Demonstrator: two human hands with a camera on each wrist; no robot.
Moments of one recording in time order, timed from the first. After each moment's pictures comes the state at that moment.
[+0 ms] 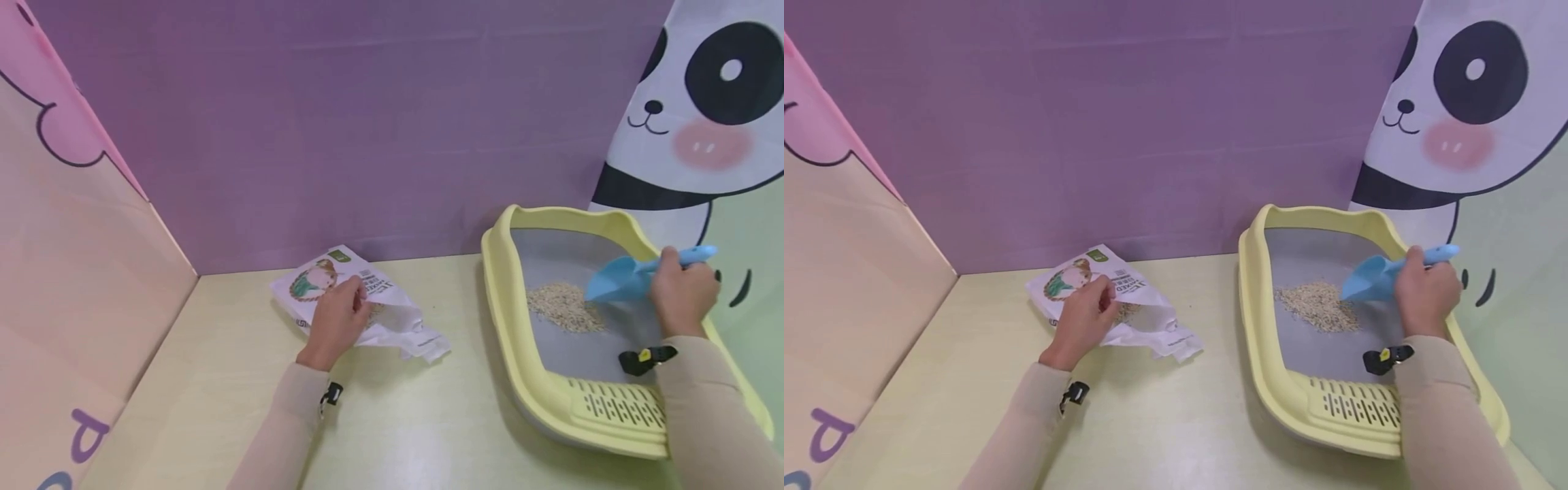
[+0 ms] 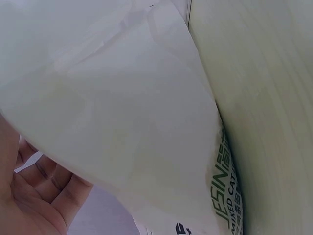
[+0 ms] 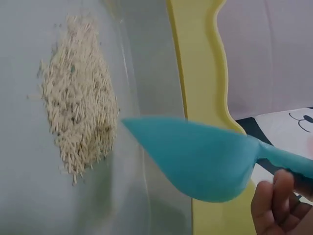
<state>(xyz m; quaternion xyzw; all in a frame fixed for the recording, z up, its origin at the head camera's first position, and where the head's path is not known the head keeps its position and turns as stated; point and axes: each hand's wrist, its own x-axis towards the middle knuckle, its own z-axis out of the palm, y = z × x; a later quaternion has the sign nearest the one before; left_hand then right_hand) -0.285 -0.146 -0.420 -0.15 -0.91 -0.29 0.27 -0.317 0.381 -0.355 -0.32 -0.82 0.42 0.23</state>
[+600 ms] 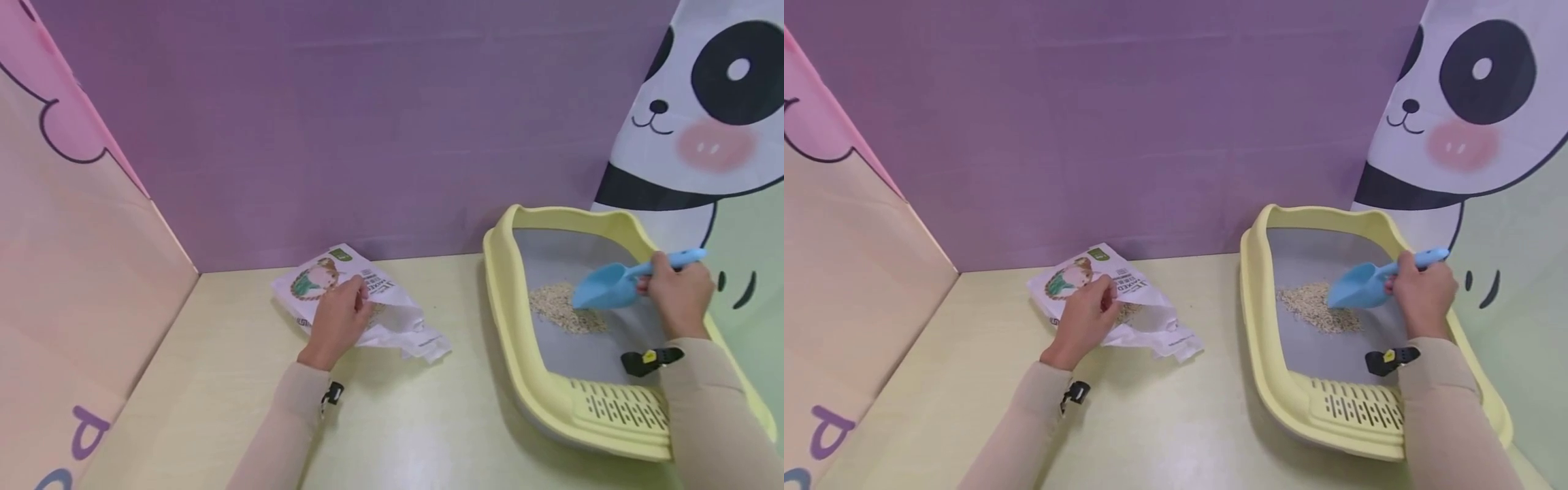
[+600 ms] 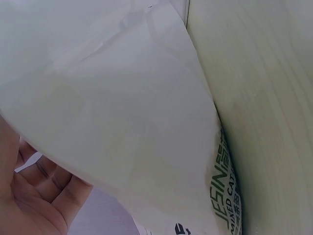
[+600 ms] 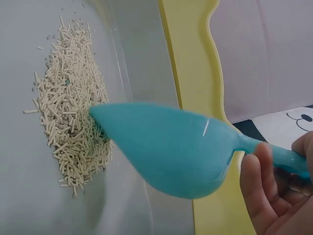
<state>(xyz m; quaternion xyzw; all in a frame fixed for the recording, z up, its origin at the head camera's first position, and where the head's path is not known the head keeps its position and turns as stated) -0.283 -0.145 -0.420 -0.15 -0.91 -0.28 0.26 -0.319 0.382 -0.360 -0.23 -0.81 0.51 0.19</state>
